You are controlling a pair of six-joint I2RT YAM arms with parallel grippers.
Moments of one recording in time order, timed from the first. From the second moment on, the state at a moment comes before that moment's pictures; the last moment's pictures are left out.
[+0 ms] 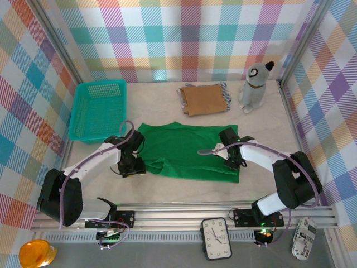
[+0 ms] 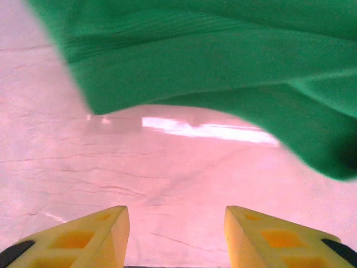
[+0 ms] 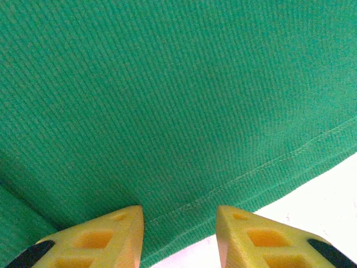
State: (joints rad) left arm -0.41 1.32 0.81 -1.02 0.06 -0.62; right arm 0.45 1.48 0.76 -0.67 0.26 -0.65
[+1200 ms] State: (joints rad) left arm -0.30 1.77 1.19 -1.01 -0.07 -0.42; right arm 0.45 1.36 0.75 -0.69 0.19 -0.54
